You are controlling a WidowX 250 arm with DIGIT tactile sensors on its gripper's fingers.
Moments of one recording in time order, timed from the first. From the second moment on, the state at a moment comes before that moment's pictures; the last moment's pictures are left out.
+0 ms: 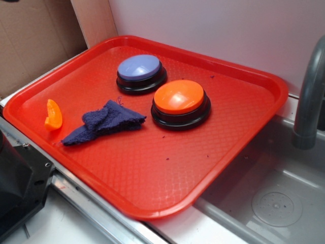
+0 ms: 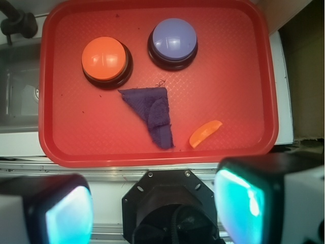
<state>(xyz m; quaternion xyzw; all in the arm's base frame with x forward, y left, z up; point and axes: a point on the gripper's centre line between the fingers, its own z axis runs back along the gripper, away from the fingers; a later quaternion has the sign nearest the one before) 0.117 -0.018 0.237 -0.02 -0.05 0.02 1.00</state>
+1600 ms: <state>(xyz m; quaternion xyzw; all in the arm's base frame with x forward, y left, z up) 0.182 -0.008 0.050 0.00 0.02 0.03 1.00</state>
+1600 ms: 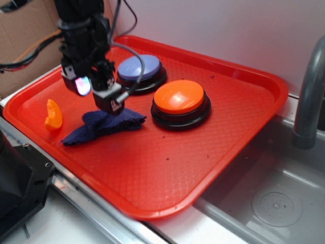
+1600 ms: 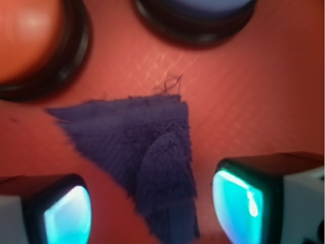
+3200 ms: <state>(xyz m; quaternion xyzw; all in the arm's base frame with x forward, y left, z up) 0.168 0.002 0.026 -0.01 0.03 0.04 1.00</state>
